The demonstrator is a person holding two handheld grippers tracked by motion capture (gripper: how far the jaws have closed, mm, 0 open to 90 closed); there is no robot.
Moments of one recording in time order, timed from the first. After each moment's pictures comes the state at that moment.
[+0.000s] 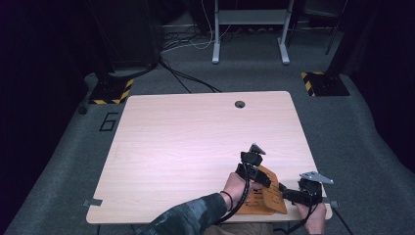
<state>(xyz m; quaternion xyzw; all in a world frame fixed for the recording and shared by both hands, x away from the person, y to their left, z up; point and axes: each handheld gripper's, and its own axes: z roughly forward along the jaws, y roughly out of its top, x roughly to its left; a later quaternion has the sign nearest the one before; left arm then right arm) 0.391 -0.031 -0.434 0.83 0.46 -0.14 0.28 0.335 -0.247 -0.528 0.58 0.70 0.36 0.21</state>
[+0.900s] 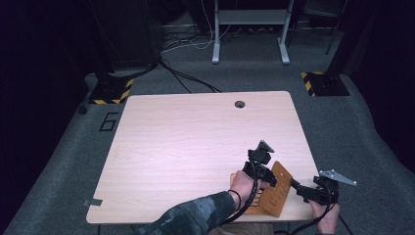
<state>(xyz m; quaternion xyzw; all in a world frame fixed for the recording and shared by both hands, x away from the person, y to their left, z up) 0.382 -0.047 -0.406 0.84 0.44 -0.15 0.28 0.332 -0.288 -0.517 0.61 0.64 0.42 0.19</state>
